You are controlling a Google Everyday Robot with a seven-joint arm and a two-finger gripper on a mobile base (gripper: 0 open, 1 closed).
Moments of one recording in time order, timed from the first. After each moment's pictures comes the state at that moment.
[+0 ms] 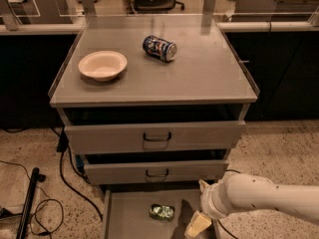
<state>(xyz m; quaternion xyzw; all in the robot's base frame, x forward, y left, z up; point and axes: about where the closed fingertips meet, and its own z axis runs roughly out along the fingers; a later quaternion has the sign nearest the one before) 0.425 -0.127 0.472 -0.55 0.80 0.12 0.21</state>
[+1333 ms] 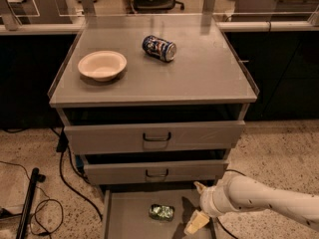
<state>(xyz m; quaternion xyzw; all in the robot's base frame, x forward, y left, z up) 0.453 -0.127 0.402 -0.56 0.77 0.18 0.25</state>
